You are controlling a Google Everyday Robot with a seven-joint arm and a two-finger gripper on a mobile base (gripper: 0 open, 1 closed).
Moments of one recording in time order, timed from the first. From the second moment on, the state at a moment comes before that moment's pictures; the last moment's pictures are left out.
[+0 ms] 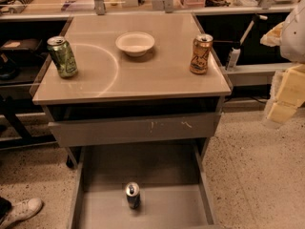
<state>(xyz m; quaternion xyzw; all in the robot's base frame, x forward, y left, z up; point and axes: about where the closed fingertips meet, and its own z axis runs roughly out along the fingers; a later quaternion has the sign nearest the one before) 0.438 -0.217 0.976 -0.60 0.78 -0.03 0.16</state>
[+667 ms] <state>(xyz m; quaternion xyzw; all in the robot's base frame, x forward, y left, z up) 0.417 -0.185 0.960 -0.59 0.78 -0.04 0.18</state>
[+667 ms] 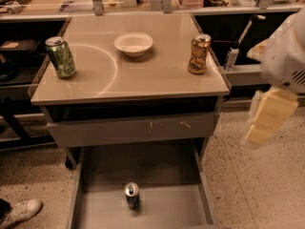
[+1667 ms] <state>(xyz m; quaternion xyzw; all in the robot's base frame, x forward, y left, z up) 0.362 -0.111 0.792 -0.61 0.78 0.06 0.13</state>
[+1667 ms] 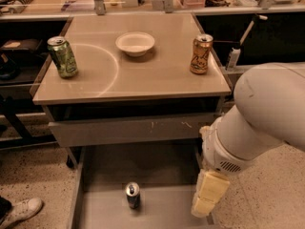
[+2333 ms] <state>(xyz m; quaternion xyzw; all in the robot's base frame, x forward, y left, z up) 0.343 -0.070 0.723 -0.58 0.79 0.14 0.12</state>
